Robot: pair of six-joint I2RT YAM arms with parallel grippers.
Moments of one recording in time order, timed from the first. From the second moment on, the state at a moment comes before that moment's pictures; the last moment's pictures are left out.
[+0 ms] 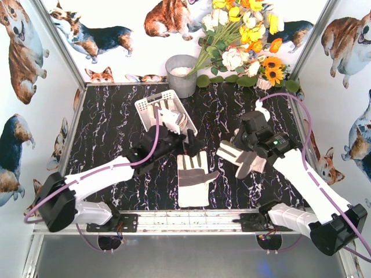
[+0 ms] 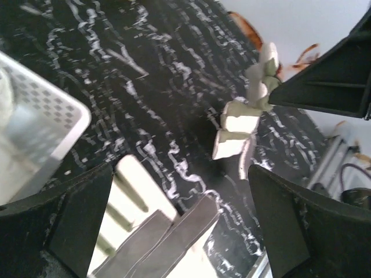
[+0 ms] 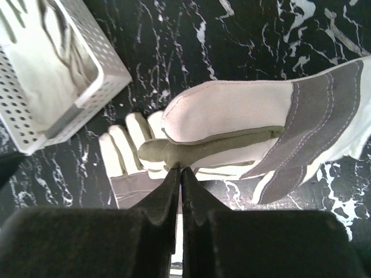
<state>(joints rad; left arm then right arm) -0.83 1.27 0.80 0.21 0.00 -0.48 0.47 1.06 1.04 -0.79 0.21 0.74</state>
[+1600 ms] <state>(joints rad) -0.91 1.51 0.91 0.55 0.10 -0.87 0.46 0.97 1.12 -0.73 0.07 0.62</state>
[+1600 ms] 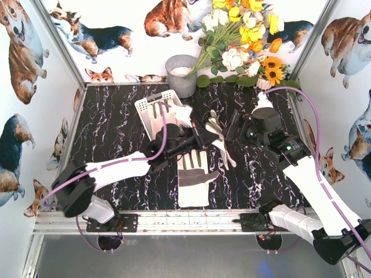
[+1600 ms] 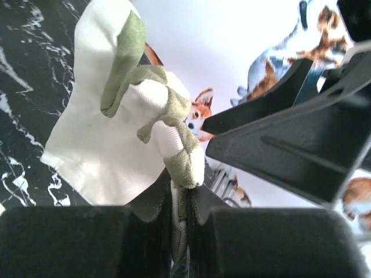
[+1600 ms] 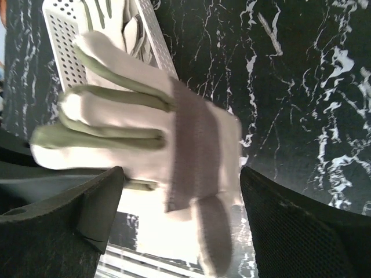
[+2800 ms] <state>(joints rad) -0.91 1.30 0.99 0.15 -0.22 -1.17 0.77 0.98 0.95 -0.50 0.22 0.09</state>
